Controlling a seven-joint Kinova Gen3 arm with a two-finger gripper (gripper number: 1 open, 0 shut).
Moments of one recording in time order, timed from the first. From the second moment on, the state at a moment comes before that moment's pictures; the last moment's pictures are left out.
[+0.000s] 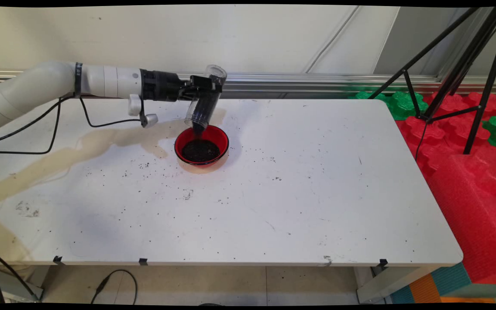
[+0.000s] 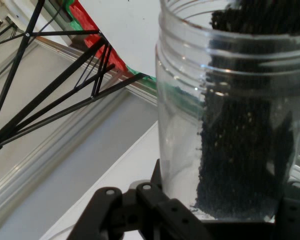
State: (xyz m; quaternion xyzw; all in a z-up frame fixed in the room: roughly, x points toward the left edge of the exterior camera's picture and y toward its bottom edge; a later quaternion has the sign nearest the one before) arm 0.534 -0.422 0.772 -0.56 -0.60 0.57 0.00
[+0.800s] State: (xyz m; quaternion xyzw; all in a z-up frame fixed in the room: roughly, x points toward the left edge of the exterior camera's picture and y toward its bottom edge) arm 0.530 -0.421 0.775 -0.58 -0.58 0.58 -0.01
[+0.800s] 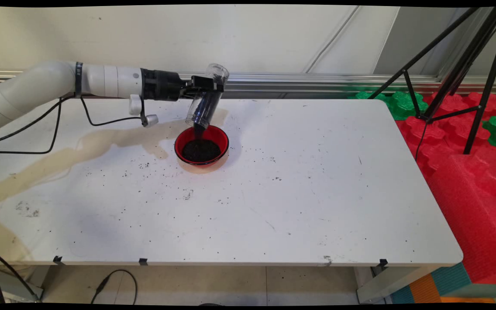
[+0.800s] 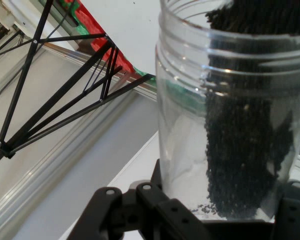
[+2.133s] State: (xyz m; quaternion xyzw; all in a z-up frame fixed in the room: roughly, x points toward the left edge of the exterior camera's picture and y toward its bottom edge) arm 0.527 -0.419 0.780 -0.61 -0.53 0.58 -0.04
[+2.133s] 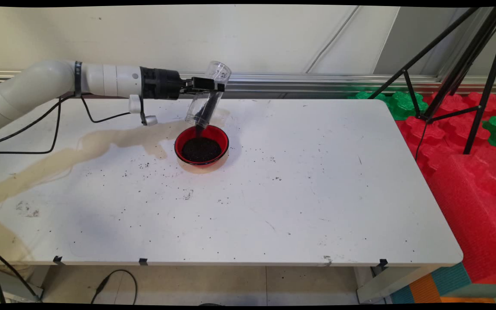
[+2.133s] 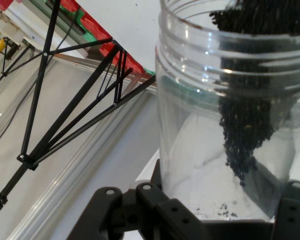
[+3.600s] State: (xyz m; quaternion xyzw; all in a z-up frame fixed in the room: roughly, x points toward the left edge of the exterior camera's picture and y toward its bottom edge) arm 0.523 -0.410 0.786 -0.64 -0.48 0.60 -0.07
